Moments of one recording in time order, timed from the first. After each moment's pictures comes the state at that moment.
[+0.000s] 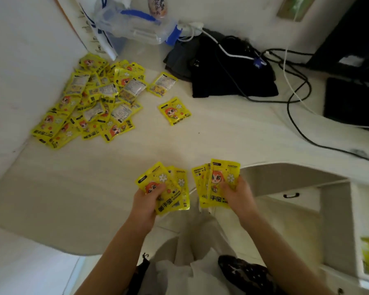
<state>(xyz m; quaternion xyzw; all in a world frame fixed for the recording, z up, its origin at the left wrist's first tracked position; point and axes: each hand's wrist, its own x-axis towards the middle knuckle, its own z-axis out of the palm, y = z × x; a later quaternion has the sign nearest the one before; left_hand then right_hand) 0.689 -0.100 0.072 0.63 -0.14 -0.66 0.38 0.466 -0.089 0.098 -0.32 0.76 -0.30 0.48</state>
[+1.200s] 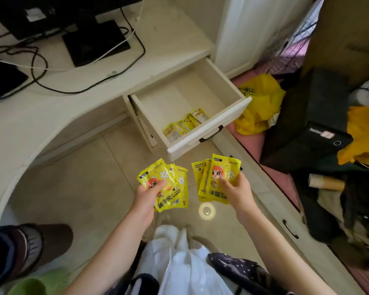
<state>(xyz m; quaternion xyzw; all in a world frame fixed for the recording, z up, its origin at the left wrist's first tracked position) 0.325 0.219 0.075 0.52 -0.41 -0.75 0.05 0.197 0.399 0.098 0.10 0.80 -0.51 0.30</state>
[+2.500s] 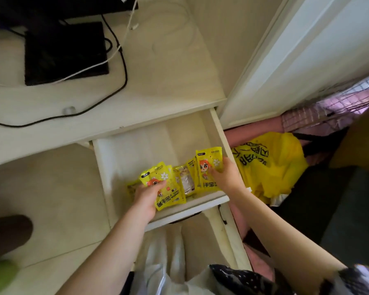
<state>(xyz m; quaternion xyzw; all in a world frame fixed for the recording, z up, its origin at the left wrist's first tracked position) -0.018 0.130 -0.019 0.68 -0.26 -0.69 0.07 -0.202 0.235 0.027 -0.12 0.86 -0.28 0.40</state>
